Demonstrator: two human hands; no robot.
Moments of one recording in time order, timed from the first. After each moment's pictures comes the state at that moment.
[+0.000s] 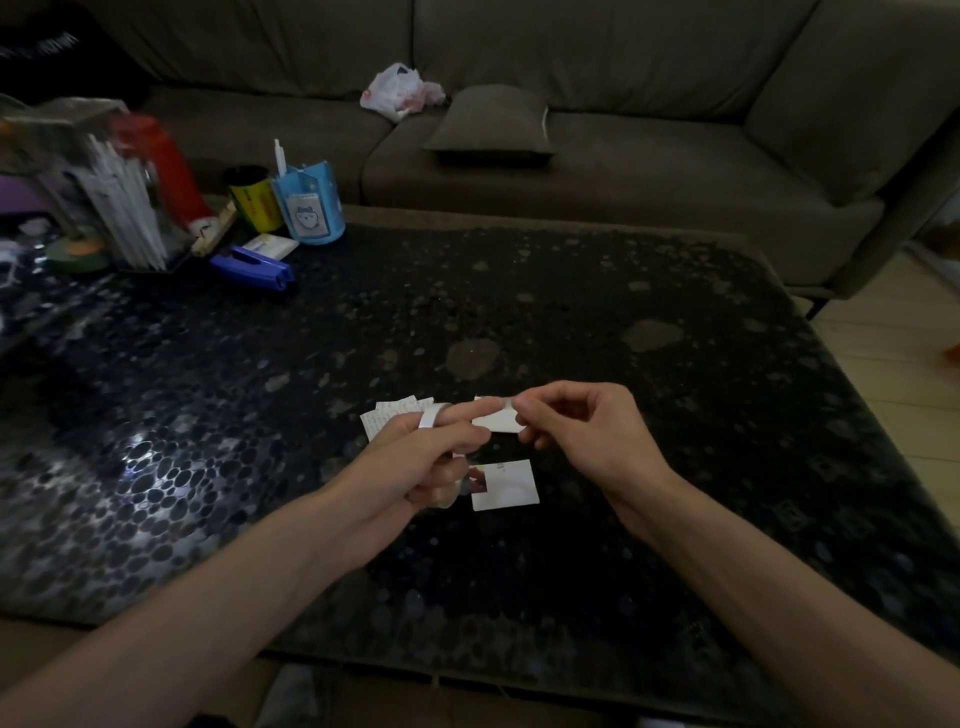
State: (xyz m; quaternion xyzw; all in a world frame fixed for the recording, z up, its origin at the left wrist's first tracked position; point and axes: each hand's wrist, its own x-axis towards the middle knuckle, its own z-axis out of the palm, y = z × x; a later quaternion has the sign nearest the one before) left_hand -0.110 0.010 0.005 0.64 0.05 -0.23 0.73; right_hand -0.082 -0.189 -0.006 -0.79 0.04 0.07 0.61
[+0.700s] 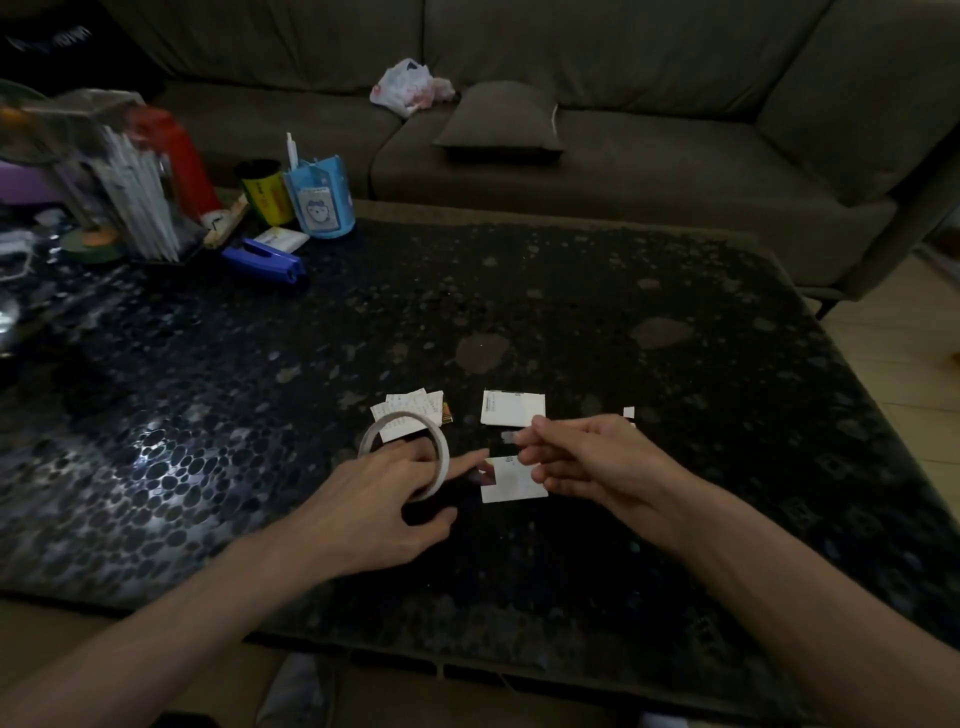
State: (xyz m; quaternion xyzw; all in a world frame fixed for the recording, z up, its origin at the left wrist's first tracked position) left_hand -0.123 0.058 -0.030 0.96 -0.24 -0.06 0.16; right_hand -0.088 -0.192 -0.010 -0.70 0.15 0.25 0.65
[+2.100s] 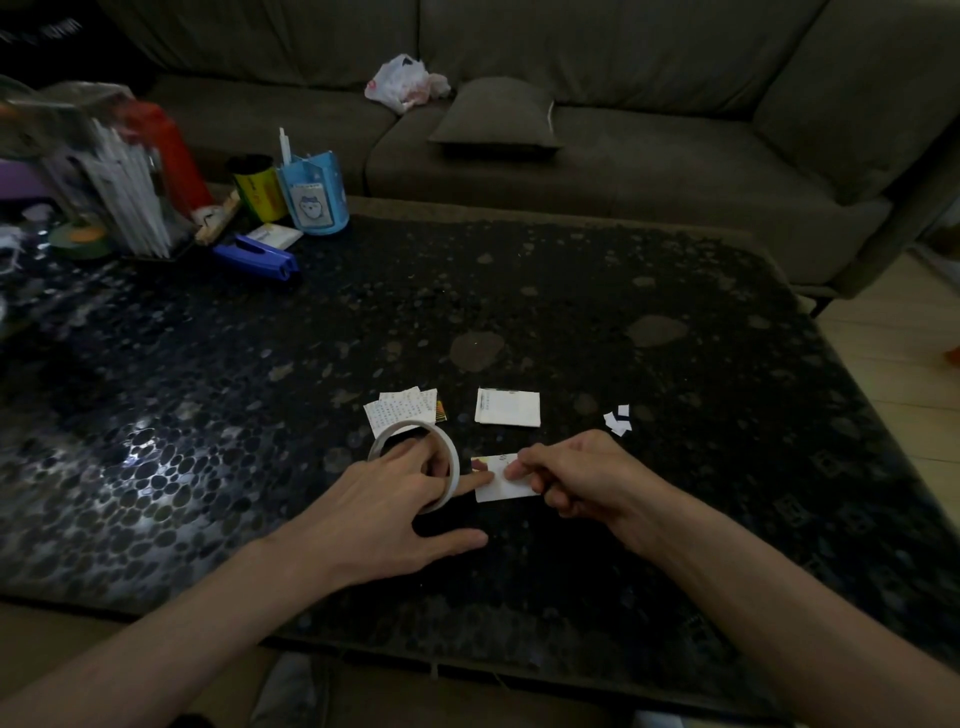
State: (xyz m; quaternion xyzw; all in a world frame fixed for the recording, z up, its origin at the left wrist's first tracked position) left_hand -0.121 0.049 -0.046 0.96 -0.27 -0.05 0.10; right_hand -0.088 -0.184 -0.021 -0.77 0.19 0.29 0.53
